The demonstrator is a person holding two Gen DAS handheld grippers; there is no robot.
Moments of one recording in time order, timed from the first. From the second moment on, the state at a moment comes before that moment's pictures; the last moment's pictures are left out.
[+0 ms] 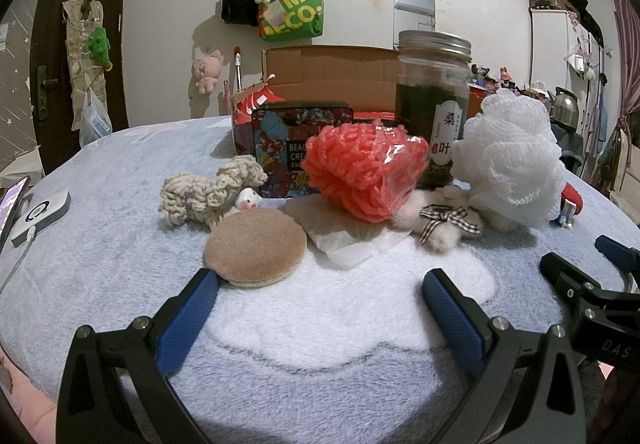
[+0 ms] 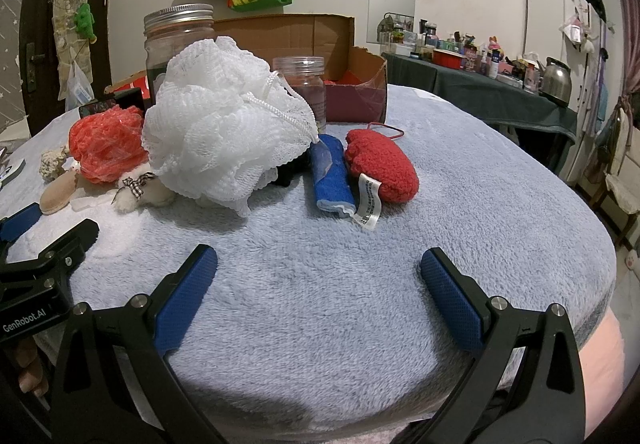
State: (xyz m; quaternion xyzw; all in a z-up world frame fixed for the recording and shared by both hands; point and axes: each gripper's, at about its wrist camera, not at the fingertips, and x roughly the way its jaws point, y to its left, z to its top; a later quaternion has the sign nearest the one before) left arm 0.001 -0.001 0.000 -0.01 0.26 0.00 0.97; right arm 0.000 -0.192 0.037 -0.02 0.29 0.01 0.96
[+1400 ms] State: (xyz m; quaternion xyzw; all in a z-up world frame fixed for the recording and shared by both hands) left arm 0.033 0.012 0.059 0.03 0.24 -0.09 0.97; right arm 0.034 -0.199 0.104 0.02 0.26 0.11 0.96
